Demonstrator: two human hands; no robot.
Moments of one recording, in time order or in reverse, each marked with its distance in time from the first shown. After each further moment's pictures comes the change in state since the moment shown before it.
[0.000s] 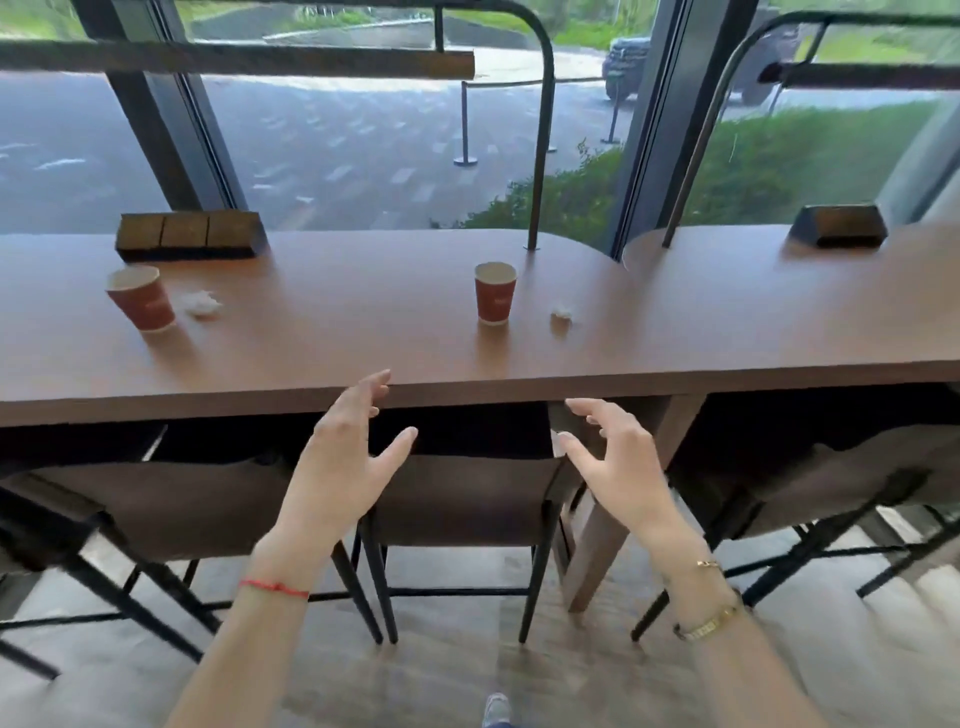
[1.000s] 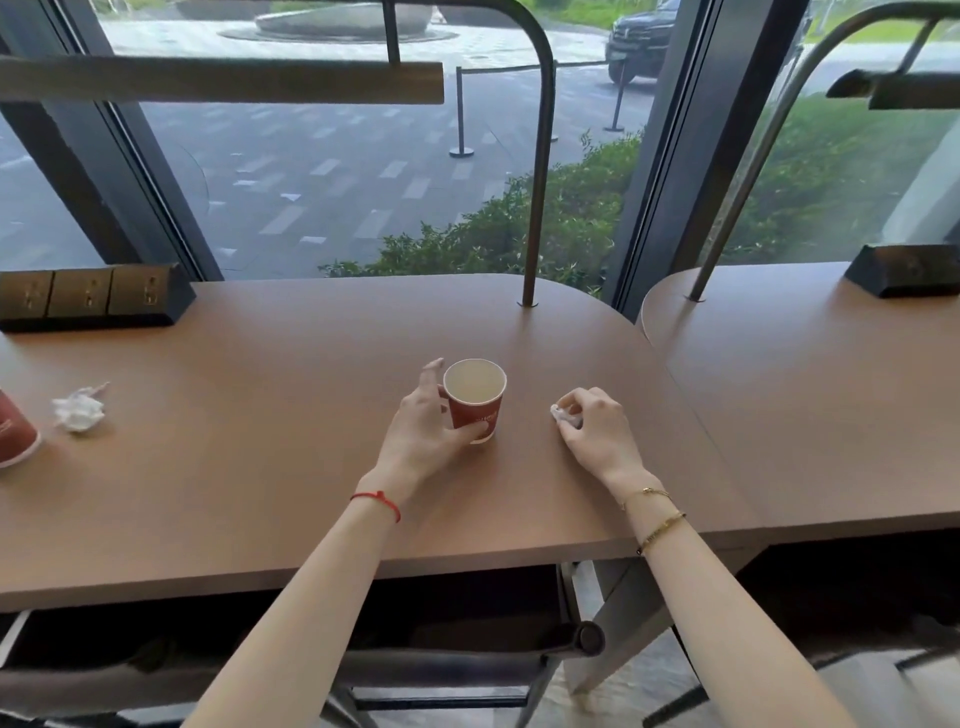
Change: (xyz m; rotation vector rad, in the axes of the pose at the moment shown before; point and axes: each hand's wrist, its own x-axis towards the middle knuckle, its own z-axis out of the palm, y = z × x) left_hand 0.287 -0.021 0.164 -0.177 -0.151 -0.140; right_hand 0.287 0.103 0.058 -0.143 -0.071 0.150
